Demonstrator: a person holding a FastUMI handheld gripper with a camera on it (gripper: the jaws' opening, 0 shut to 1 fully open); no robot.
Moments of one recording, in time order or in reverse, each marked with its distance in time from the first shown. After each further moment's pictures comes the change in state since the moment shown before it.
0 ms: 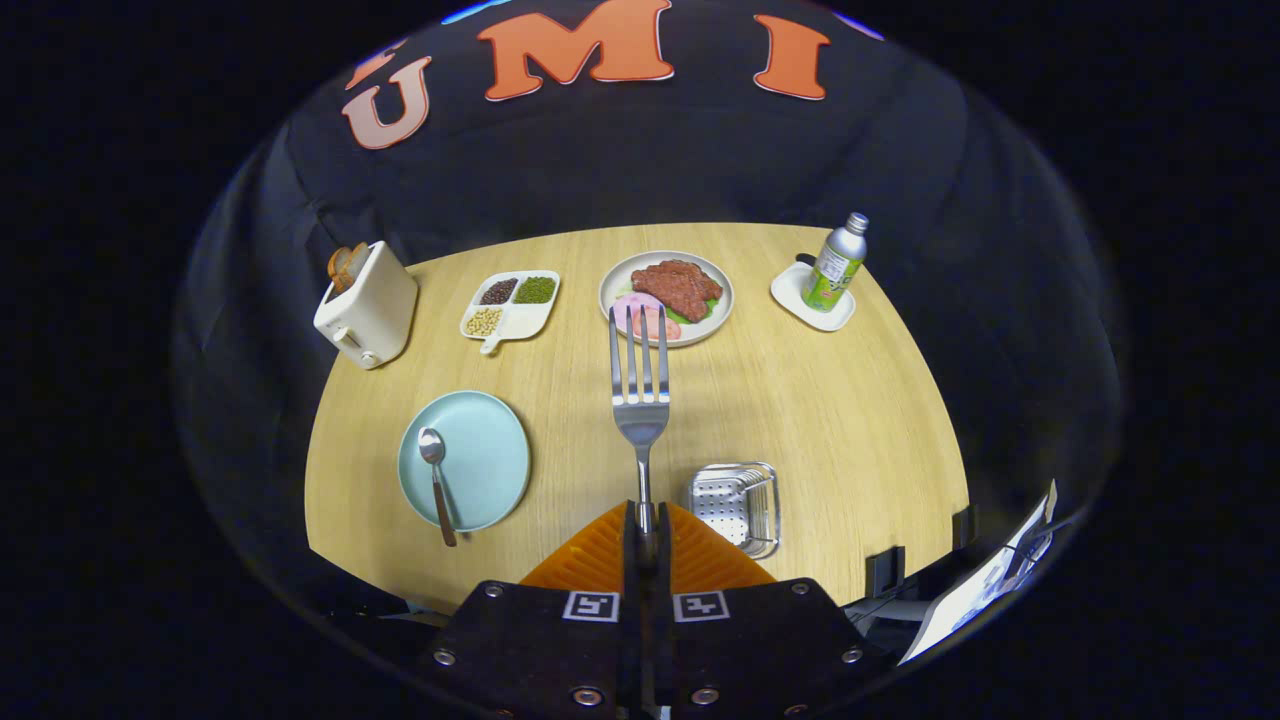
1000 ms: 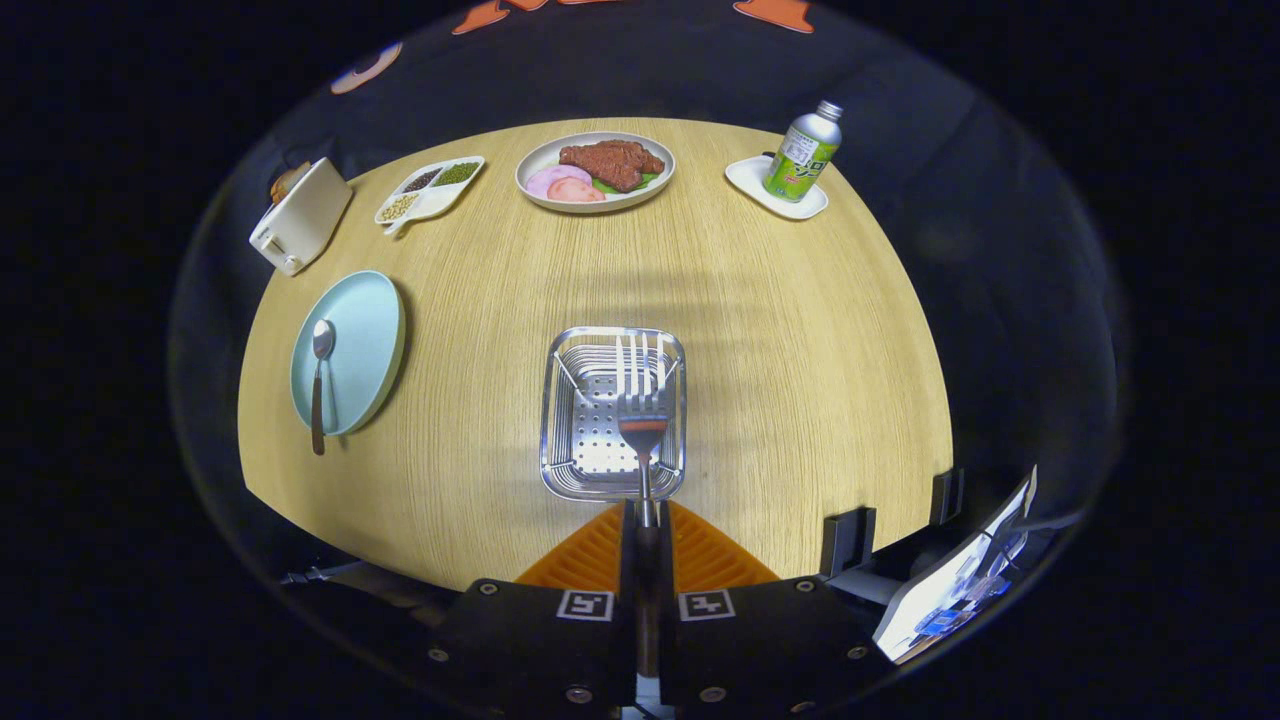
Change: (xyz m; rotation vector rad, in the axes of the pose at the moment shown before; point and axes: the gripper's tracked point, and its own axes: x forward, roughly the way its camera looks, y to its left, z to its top) arm 0.059 -0.072 -0.084 -0.074 0.231 -0.078
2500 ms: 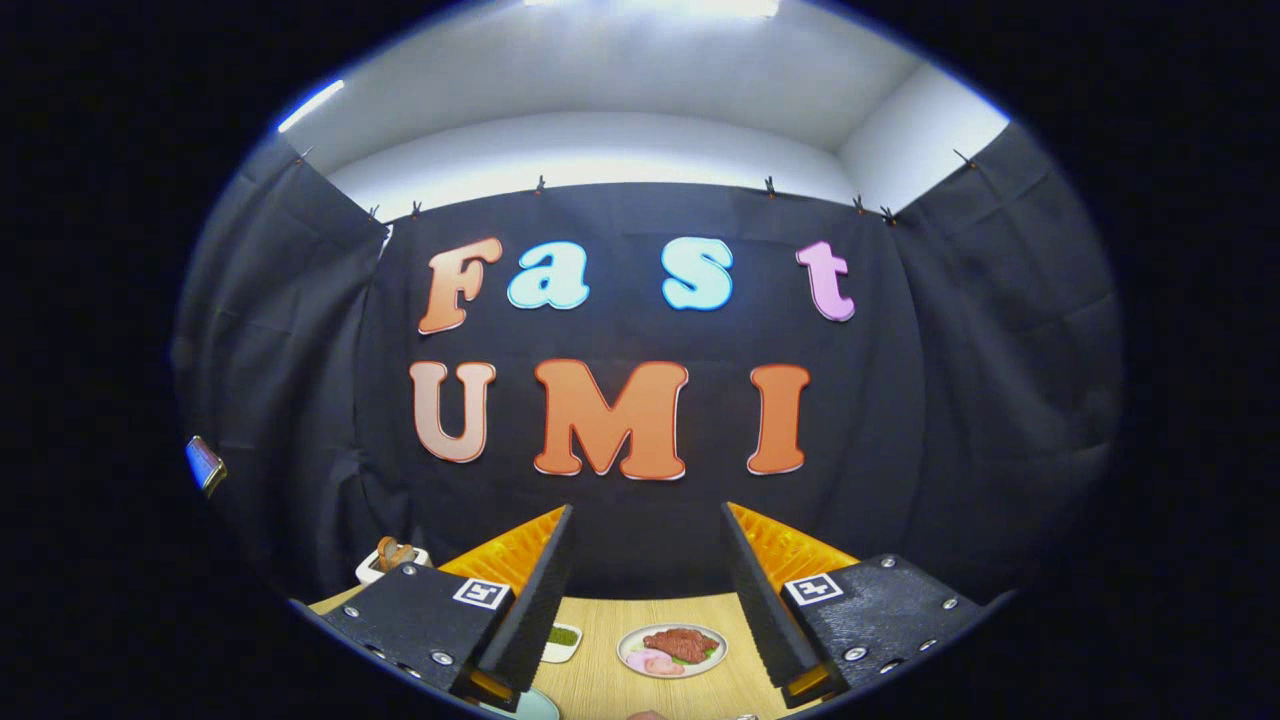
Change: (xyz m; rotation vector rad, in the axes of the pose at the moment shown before) arm -0.344 0.094 0.254 0.073 -1.449 0.013
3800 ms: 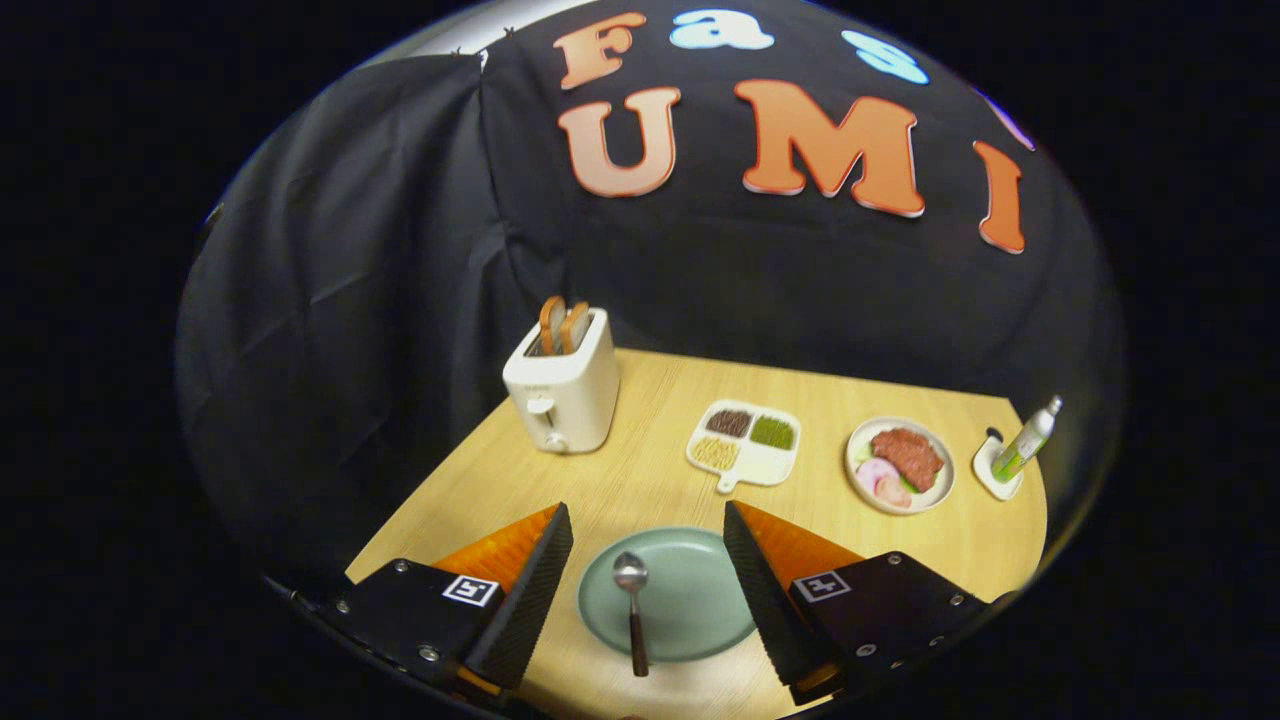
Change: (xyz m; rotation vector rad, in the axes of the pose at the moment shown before) arm -0.079 0.235 -0.280 -0.003 0.887 0.465
